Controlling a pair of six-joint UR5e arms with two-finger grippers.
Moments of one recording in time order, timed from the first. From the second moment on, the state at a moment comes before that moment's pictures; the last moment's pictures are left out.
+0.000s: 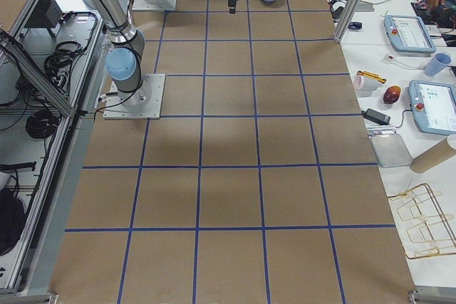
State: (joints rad) left arm -1.10 -1.93 -1.56 -1.34 1.41 0.29; right arm 1.58 -1.67 1.55 -1.46 -1.56 0.13
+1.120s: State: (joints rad) left arm -1.22 -2.07 -1.47 -1.25 1.40 0.09; right arm 1.58 -1.67 1.55 -1.46 -1.56 0.13
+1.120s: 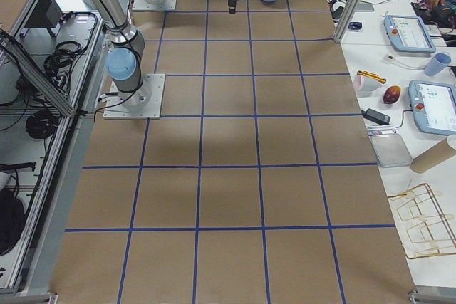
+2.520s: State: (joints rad) left arm -1.25 -2.09 -1.47 -1.23 1.41 0.09; right arm 1.58 -1.67 1.55 -1.46 -1.56 0.13
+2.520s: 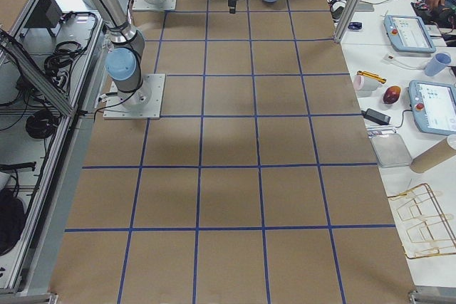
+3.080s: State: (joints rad) left arm -1.26 -1.99 -1.46 -1.34 1.46 0.08; right arm 1.58 -1.67 1.55 -1.46 -1.56 0.13
